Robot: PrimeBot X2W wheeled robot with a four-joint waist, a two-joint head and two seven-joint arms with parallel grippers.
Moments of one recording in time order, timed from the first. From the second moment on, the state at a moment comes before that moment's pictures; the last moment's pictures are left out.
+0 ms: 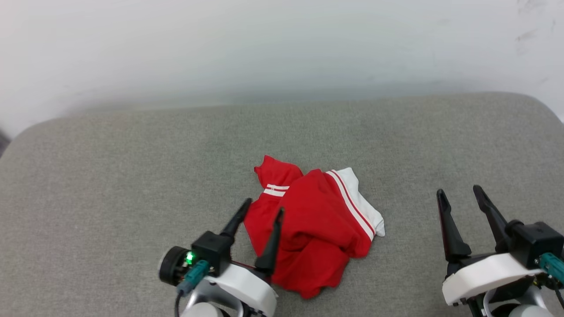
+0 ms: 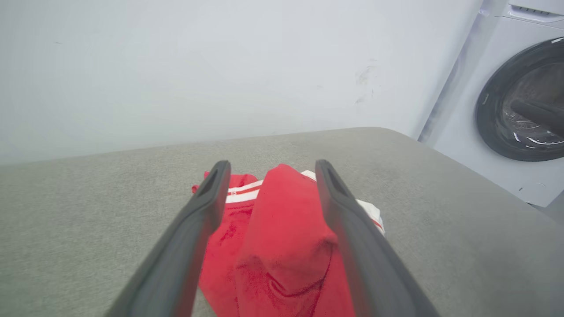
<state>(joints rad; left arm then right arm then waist) -0.14 0.09 -0.43 0.17 -0.28 0.00 -0.22 -0.01 -0.05 -0.03 -0.08 0.11 0.13 -0.02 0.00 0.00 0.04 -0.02</state>
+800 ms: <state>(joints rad) 0.00 0.25 -0.21 0.11 -0.30 0.14 -0.24 0.09 -0.05 -0.04 -0.11 0.13 0.13 0.03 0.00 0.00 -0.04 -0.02</state>
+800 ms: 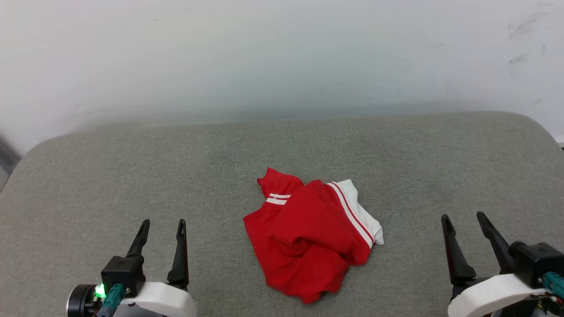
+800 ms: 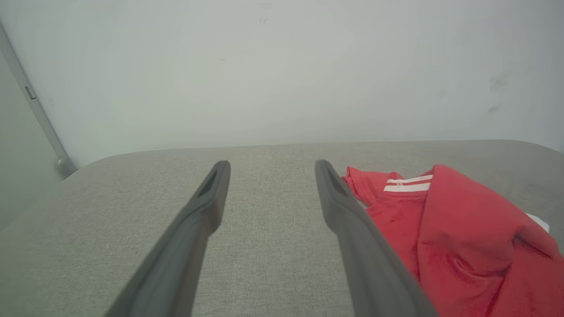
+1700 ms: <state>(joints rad) -0.06 0.22 -0.25 0.05 -0.29 0.15 -0.25 -0.07 -0.18 -0.05 0.04 0.30 0.13 0.52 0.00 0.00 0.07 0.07</state>
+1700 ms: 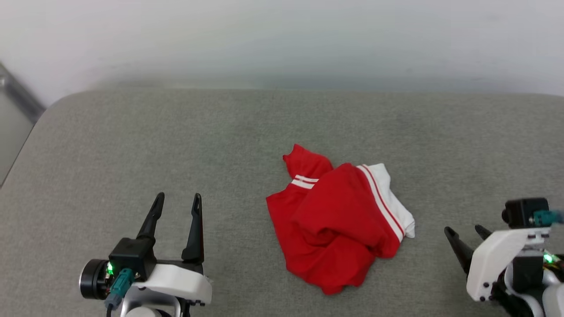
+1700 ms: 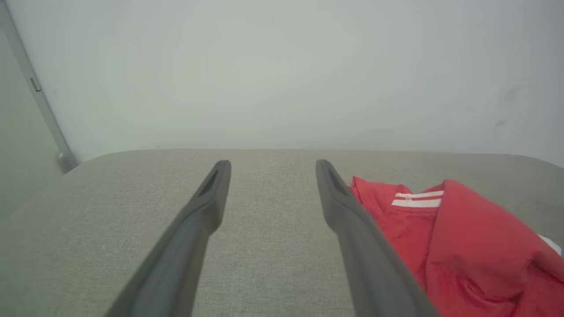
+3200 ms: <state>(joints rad) -0.10 0.14 -0.18 0.07 -0.24 0.09 -0.26 -0.17 -0.34 -0.06 -0.03 0.31 0.13 0.80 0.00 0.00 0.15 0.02</state>
